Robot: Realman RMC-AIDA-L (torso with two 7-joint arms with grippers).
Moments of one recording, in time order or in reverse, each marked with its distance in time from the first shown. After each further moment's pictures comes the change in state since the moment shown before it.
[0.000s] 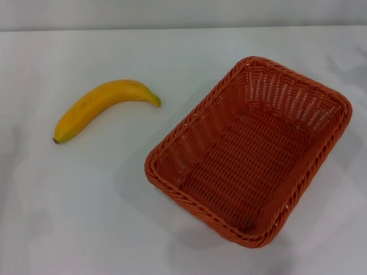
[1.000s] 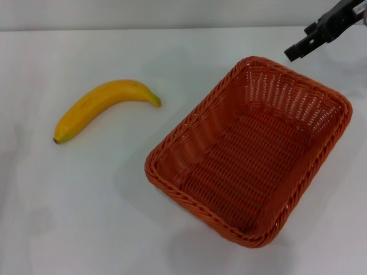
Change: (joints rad) left arm -0.008 0.001 0.003 -0.006 0.002 0.000 0.000; right arm 0.527 -0.180 -0.035 -0.421 -1.589 -0.475 1.429
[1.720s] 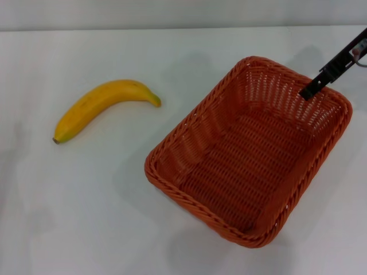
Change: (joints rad) left arm -0.003 0.002 -0.003 -0.002 -0.007 0.004 0.000; right arm 0.034 0.099 0.047 0.104 -0.316 0.055 0.086
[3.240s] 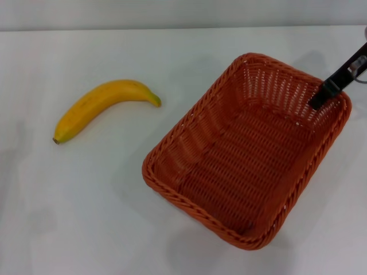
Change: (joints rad) left arm 0.000 0.001 0.000 0.000 0.000 0.020 0.000; right arm 0.019 0.009 0.049 0.094 -0.045 -0.002 0.030
